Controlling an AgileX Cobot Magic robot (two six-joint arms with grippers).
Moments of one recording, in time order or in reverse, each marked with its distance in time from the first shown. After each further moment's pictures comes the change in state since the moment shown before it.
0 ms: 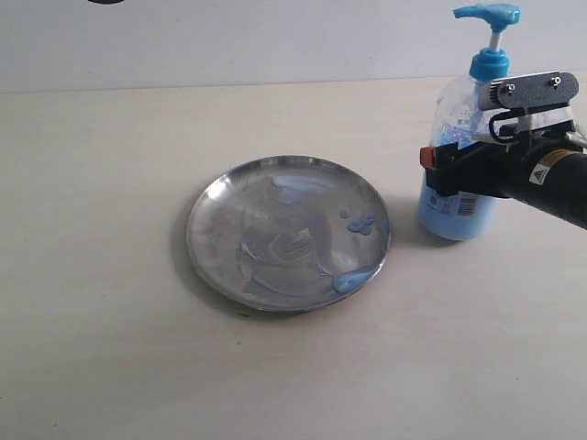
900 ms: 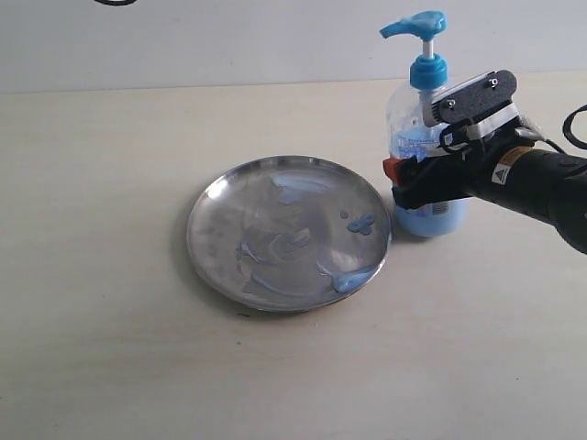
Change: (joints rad) left arm -0.012 0.011 0.000 0.000 -0.034 0.006; right arm 0.088 0.034 -0.053 -0.043 0.023 -0.177
